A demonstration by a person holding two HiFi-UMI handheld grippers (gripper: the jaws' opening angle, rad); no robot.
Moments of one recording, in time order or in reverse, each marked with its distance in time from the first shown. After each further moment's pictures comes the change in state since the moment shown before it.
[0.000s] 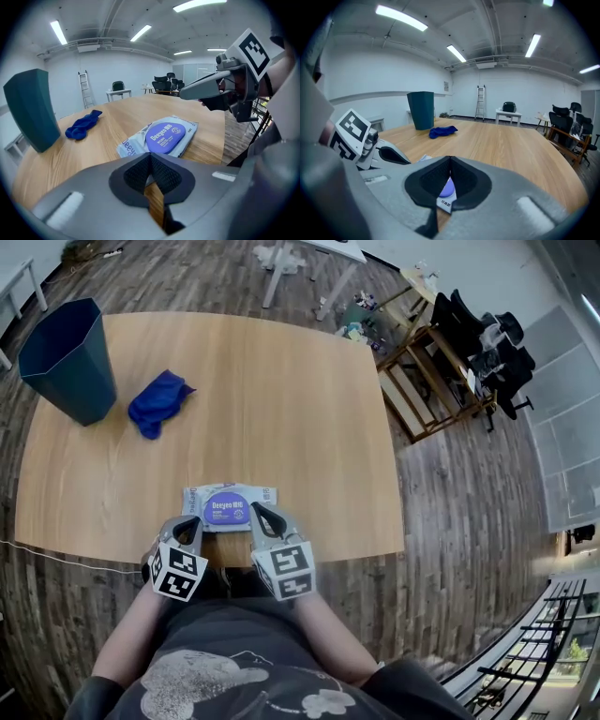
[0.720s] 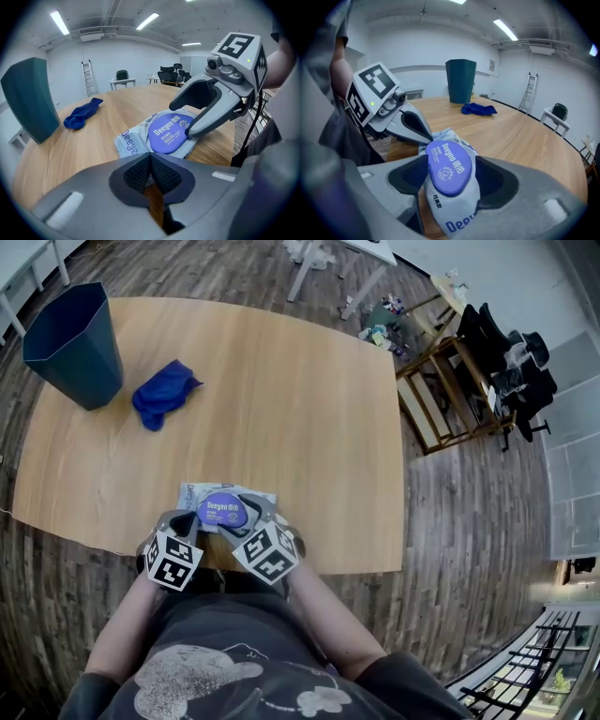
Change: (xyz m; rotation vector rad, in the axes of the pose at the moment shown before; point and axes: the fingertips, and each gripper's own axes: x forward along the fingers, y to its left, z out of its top) left arm 0.023 0.004 -0.013 -0.060 0.120 0.027; right arm 0.052 0.041 -0.052 -0.380 0.269 0.422
